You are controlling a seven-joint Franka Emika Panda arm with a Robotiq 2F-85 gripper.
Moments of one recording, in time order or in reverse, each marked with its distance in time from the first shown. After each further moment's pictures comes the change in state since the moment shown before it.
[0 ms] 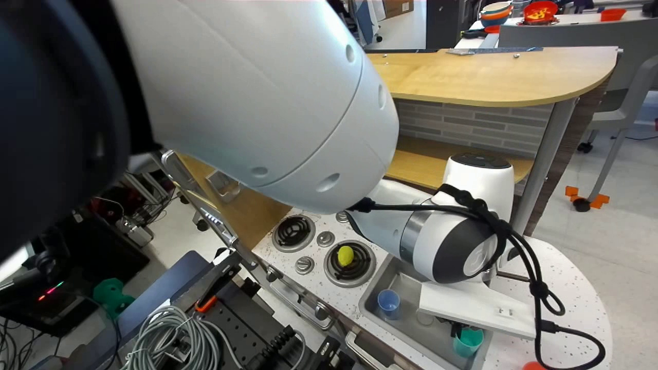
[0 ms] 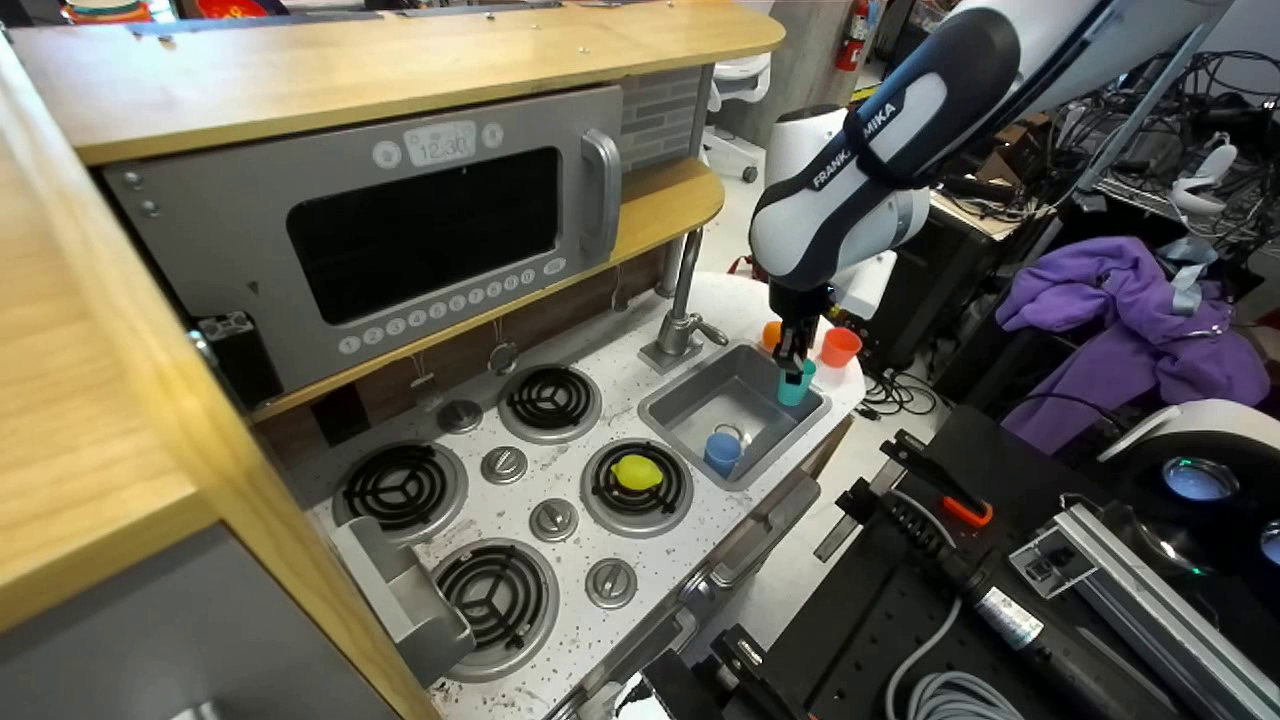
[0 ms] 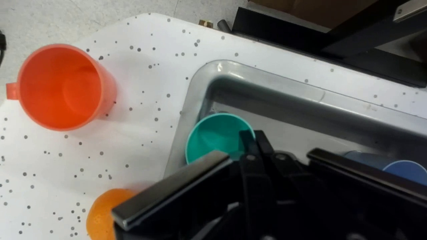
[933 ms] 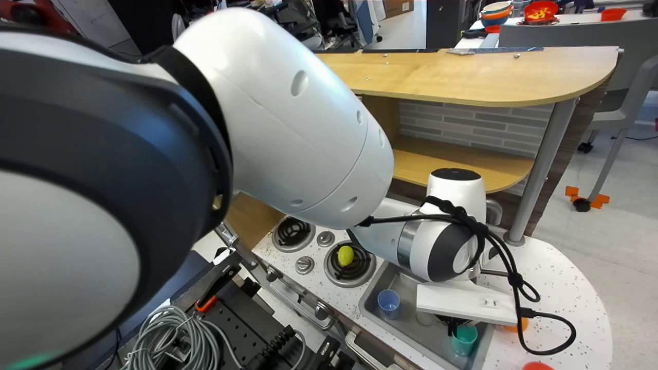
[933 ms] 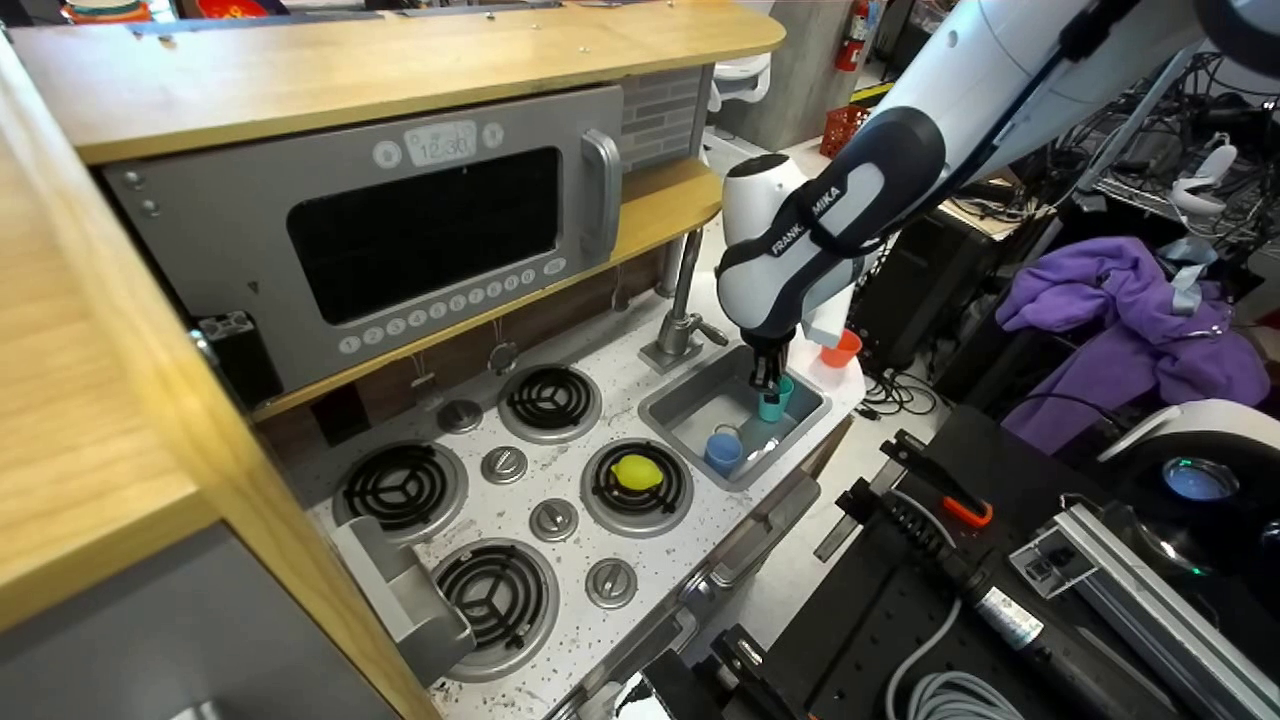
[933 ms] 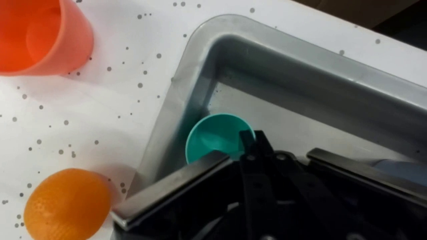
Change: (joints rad) arm 0.048 0.156 -0.010 0.150 -0.072 -0.007 0.031
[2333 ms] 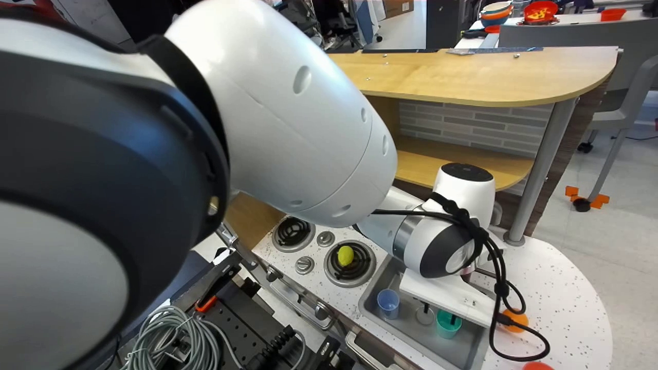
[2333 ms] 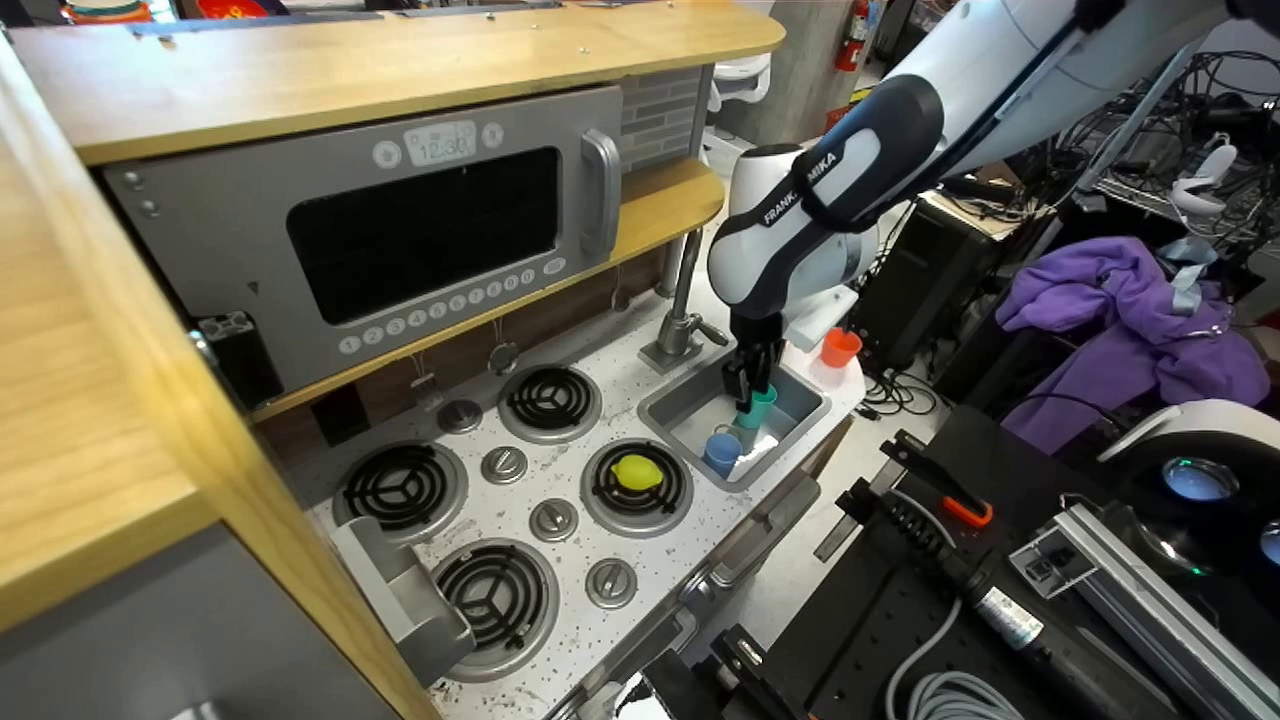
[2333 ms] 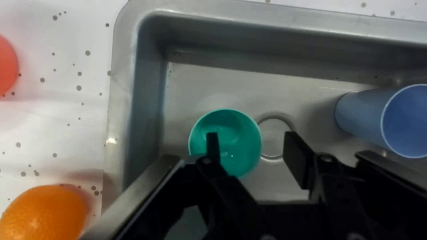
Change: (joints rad) arm -0.039 -0.023 0.058 -0.016 0.143 0.021 0.130
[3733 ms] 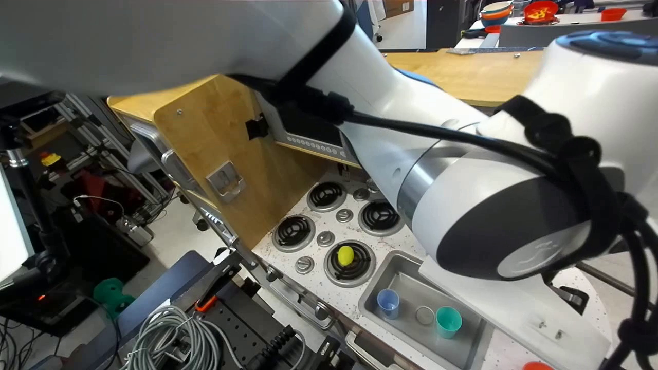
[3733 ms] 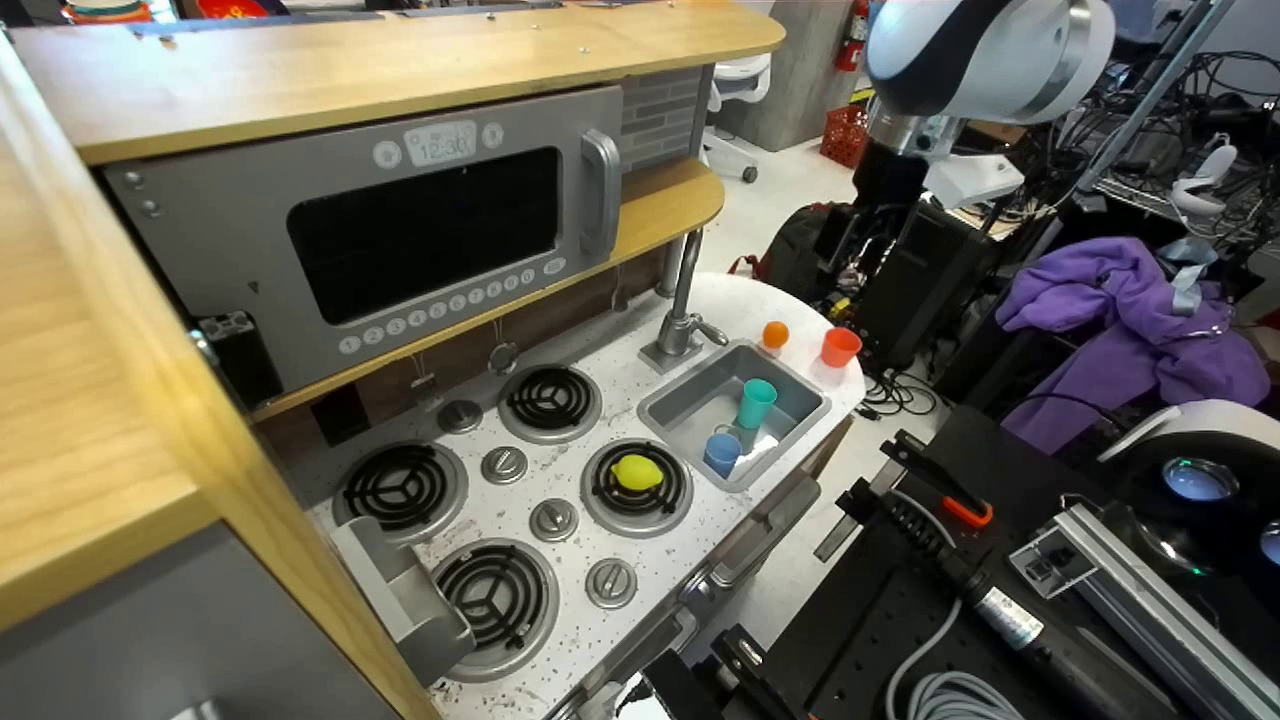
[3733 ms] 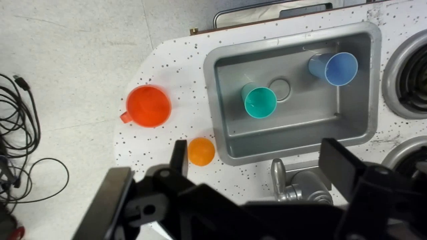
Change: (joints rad) arm -0.164 -0.573 -0.004 -0.444 0.190 0.044 -0.059
